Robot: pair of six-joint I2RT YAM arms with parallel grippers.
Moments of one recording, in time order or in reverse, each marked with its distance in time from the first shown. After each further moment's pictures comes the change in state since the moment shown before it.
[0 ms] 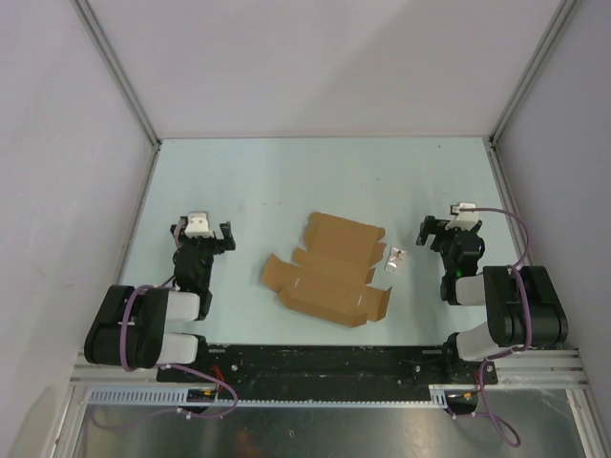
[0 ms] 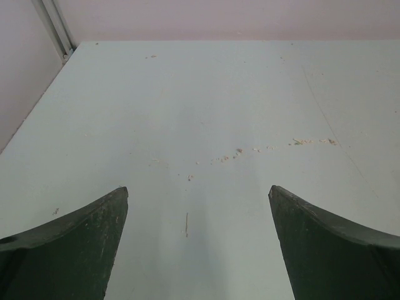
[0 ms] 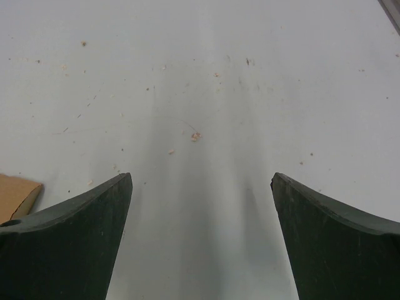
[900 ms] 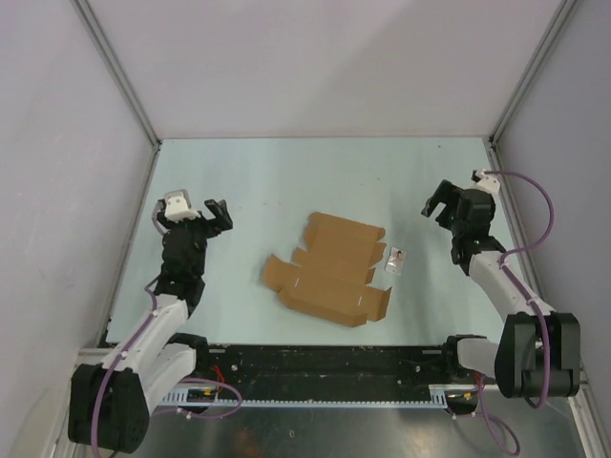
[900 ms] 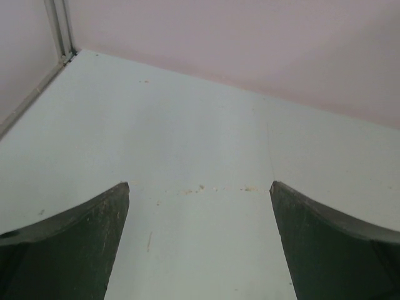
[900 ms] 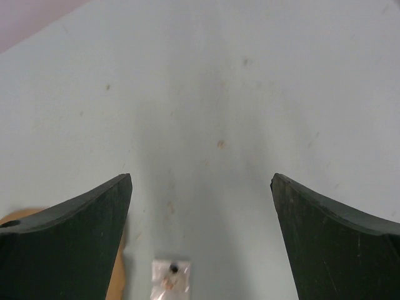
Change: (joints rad) left arm -0.080 -0.434 0.214 -0.599 -0.151 -0.212; right arm 0.021 -0.254 0.419 -0.855 0.132 0.289
